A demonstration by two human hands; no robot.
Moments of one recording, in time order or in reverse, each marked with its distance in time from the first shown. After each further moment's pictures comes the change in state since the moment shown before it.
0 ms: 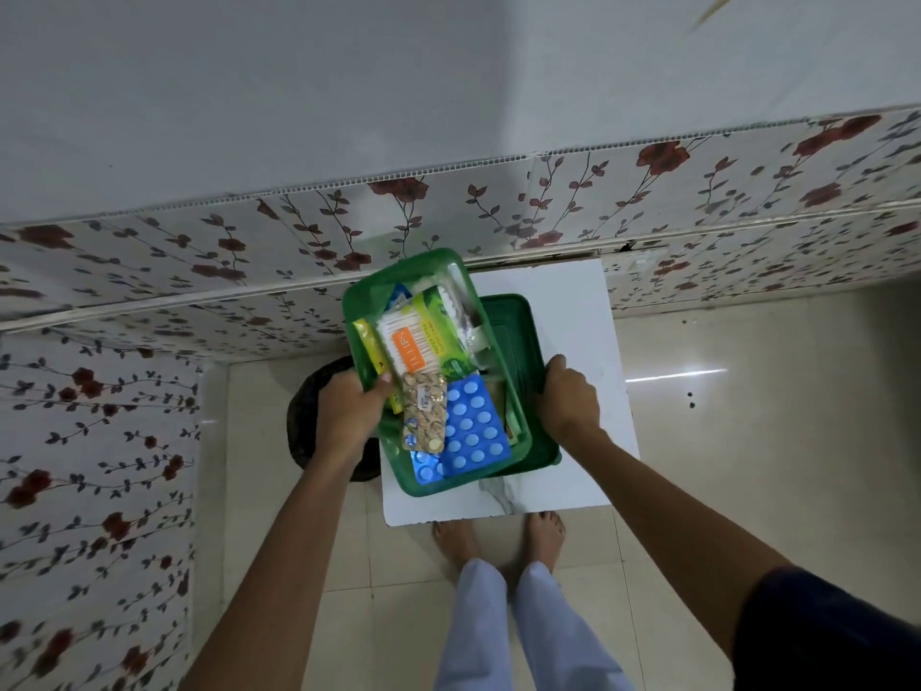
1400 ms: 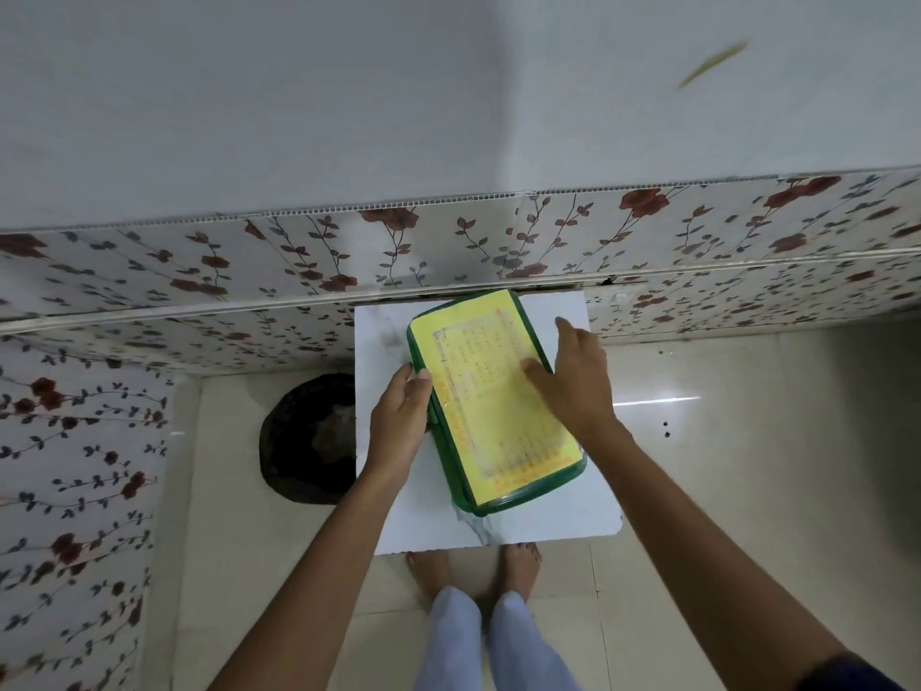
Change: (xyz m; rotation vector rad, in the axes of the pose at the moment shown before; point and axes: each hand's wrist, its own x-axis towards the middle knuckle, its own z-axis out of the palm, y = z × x) left_hand -0.014 0.028 0.054 -0.358 -0.211 -0.019; right_hand -0.007 -0.029 -0.079 0.135 0.131 -0.093
